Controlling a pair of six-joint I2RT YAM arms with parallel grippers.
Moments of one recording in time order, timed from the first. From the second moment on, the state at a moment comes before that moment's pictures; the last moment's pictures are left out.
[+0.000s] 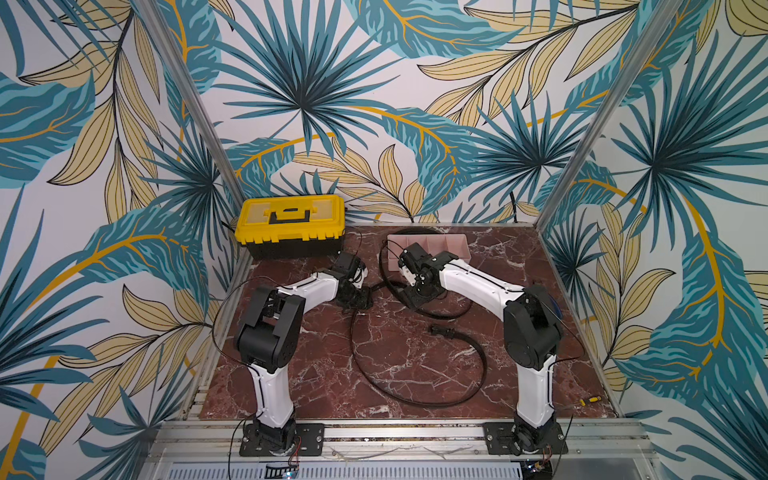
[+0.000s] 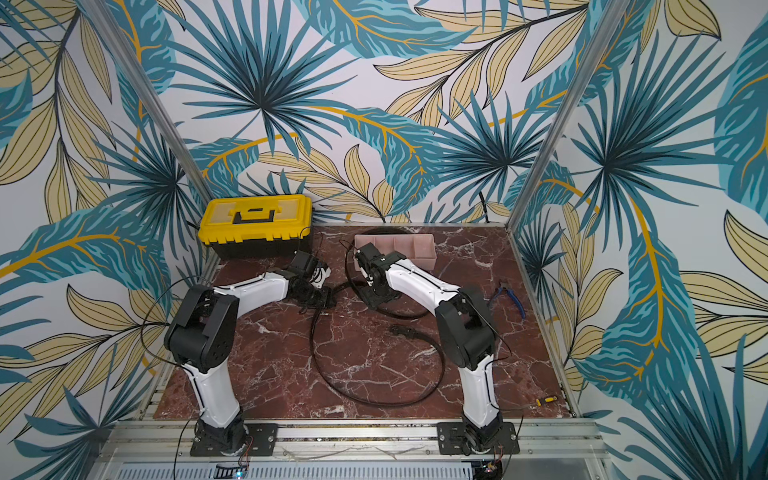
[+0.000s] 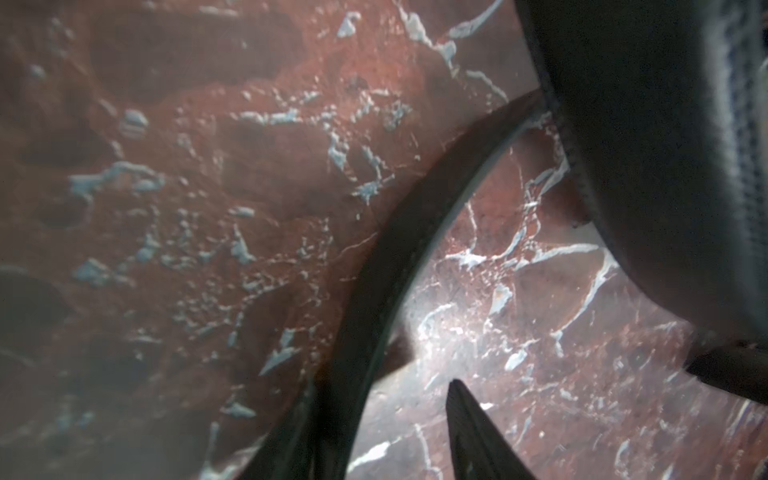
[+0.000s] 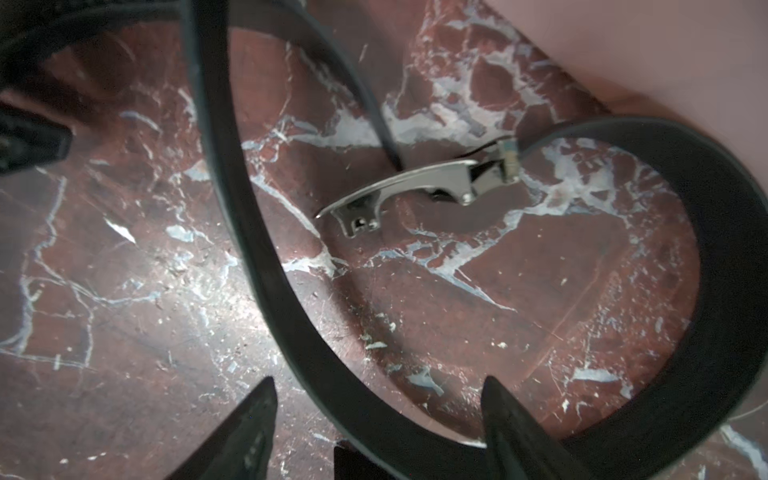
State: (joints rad) left arm -0.36 1.89 1.19 -0.46 0.27 -0.25; right arm 0.61 2.02 1.62 -0.91 0.14 0.05
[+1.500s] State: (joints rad) left arm -0.46 1.75 1.08 -0.68 -0.02 -0.08; right arm 0.47 1.80 1.52 -0.79 -0.14 -0.21
